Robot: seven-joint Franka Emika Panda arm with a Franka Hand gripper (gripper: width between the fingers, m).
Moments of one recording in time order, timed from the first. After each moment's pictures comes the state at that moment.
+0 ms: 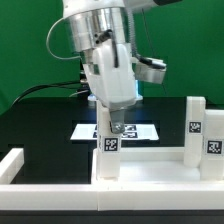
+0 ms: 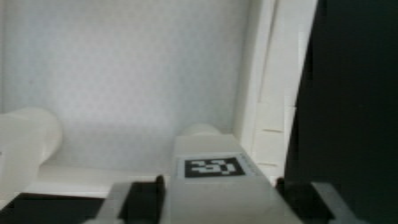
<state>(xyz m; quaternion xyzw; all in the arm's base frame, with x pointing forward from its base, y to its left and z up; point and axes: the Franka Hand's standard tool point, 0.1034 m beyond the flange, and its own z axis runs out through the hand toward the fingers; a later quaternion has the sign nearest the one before) 0.628 -0.036 0.102 -0.74 0.67 0.02 0.10</state>
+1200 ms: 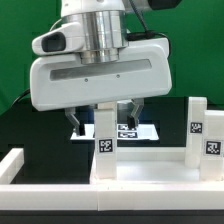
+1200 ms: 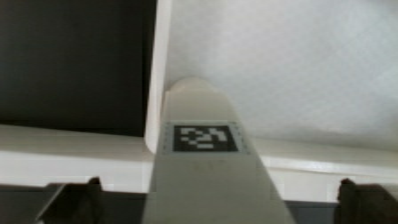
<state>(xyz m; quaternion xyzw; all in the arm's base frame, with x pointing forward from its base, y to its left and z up) 0.626 -0.050 0.100 -1.00 -0.06 -0.03 0.05</state>
